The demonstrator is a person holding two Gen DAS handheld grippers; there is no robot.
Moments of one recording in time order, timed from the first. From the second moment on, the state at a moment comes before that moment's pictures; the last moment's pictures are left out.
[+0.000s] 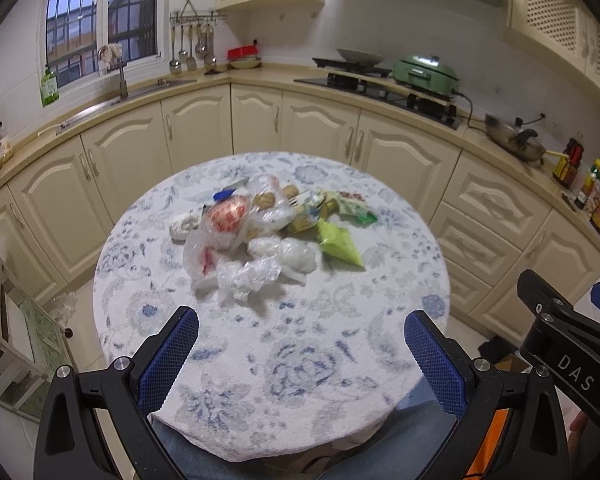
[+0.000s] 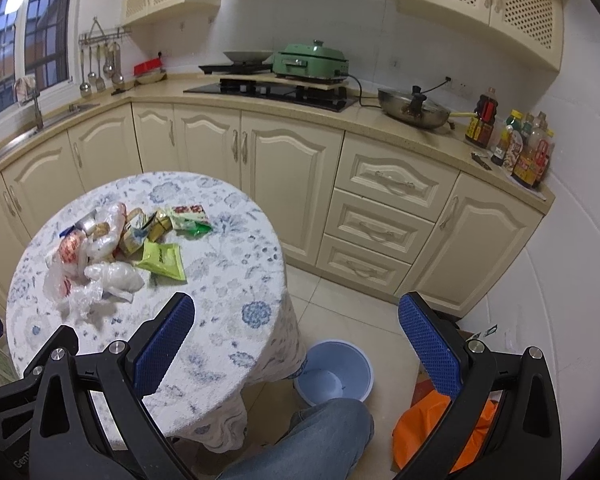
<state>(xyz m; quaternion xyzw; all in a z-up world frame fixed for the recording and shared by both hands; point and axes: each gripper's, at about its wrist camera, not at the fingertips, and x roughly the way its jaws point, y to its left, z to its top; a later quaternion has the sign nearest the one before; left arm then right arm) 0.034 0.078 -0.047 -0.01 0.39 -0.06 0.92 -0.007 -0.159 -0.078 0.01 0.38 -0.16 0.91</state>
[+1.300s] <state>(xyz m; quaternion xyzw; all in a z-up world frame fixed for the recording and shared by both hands) 0.173 0.212 -0.188 0.00 0.51 0.02 0.86 0.156 -0.006 -0.202 0.08 0.49 -0.03 0.86</state>
